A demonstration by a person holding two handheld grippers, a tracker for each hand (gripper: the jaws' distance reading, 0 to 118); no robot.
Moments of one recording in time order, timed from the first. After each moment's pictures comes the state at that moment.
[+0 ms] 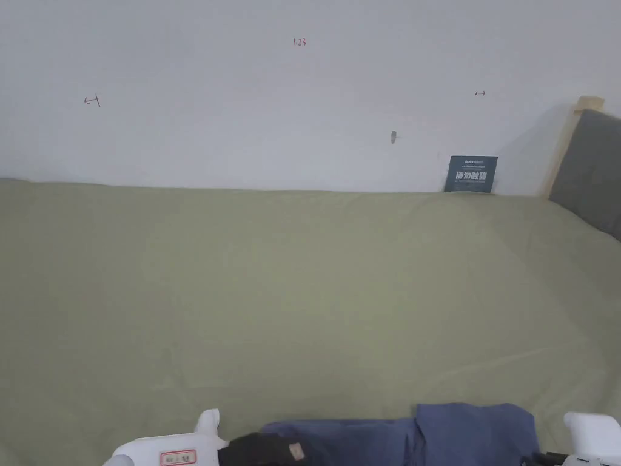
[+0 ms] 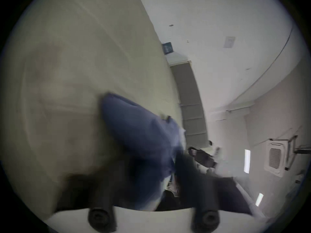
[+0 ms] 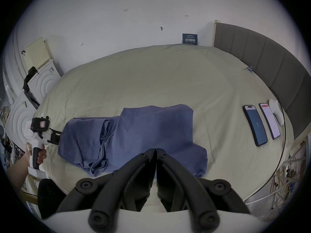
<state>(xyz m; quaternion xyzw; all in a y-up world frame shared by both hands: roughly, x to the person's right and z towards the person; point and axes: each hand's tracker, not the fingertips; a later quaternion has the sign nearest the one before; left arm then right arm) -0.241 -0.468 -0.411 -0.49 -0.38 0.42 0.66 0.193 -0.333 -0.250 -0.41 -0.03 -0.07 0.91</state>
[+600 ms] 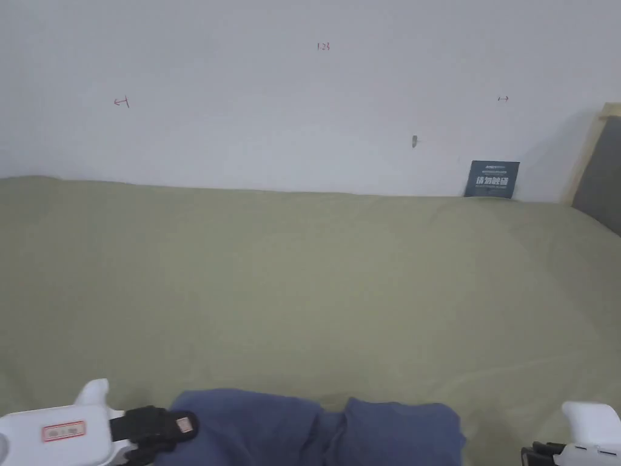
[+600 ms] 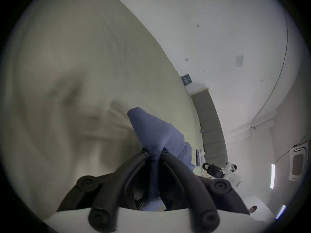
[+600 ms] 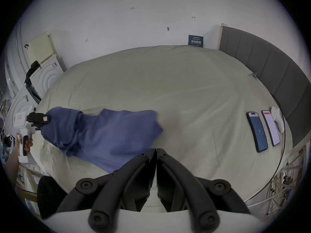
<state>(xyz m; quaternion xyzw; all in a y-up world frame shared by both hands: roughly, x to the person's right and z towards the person) -0.406 -0.383 -0.380 -0.44 -0.24 0.39 0.77 0.171 -0.323 -0.263 -0.42 -0.01 -0.05 0.91</state>
